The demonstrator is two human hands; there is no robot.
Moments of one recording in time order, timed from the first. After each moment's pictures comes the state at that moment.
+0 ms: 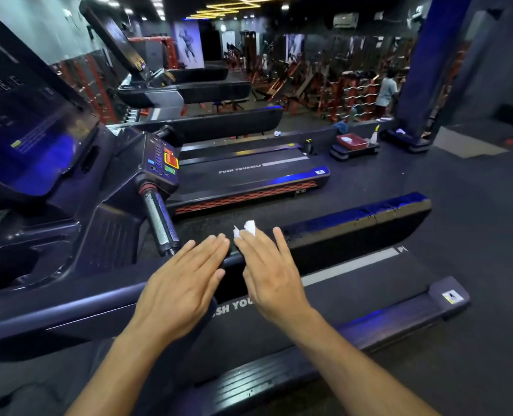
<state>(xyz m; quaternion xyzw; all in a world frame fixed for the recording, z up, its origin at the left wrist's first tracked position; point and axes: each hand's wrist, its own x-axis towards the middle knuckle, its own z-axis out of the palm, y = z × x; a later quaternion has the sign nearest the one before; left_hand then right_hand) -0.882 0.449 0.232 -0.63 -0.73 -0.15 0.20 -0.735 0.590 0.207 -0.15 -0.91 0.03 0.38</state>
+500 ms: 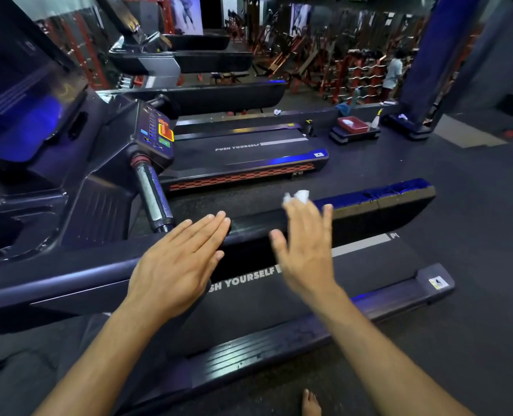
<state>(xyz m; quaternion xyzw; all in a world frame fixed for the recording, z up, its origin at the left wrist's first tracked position) -0.881 0.453 0.225 -0.62 -0.75 -0.07 0.23 -0.708 0.630 0.203 -0.29 -0.86 0.03 0.41</state>
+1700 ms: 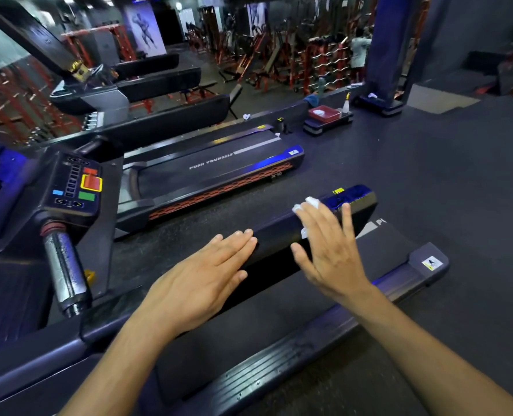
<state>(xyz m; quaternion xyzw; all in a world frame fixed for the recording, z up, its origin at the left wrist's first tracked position) -0.816 0.609 0.264 -0.76 -0.65 -0.05 0.06 -0.605 0.779 0.199 -0.29 -0.88 -0.04 0.38</state>
